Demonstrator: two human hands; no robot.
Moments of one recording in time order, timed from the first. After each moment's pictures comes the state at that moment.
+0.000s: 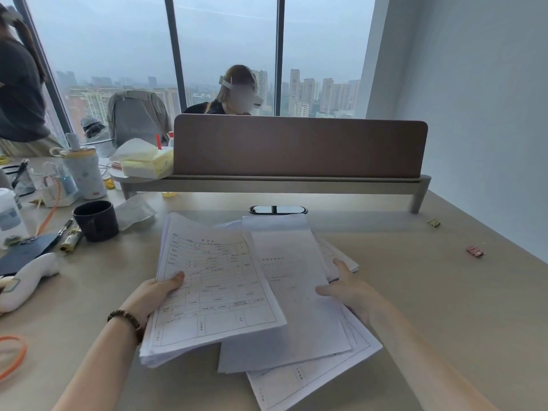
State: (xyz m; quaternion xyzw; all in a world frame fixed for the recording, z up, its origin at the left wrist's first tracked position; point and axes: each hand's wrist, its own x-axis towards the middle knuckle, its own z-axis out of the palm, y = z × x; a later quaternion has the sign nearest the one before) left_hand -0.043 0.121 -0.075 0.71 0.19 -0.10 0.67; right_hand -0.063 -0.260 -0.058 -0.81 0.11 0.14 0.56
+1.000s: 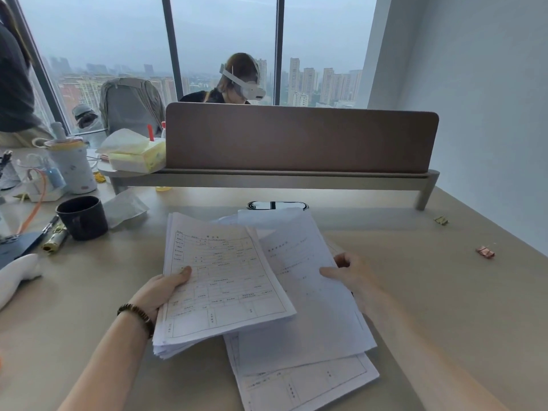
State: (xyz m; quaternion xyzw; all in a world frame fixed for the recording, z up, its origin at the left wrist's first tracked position) left_hand -0.002 0.103 -0.091 0.66 0.18 -0.14 0.72; right_hand -0.015 -0.271 -0.076 -0.75 0.15 -0.01 0.64
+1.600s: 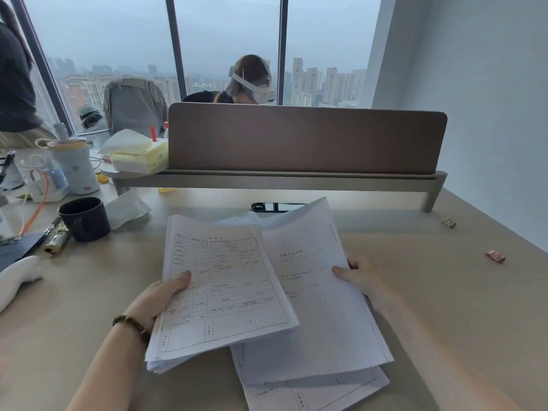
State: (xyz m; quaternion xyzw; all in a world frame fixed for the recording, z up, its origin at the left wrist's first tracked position) left_hand 0.002 0.117 -0.104 0.62 0.16 -0.16 0.75; right_hand -0.003 -0.286 -0.077 -0.78 0.13 0.04 0.61
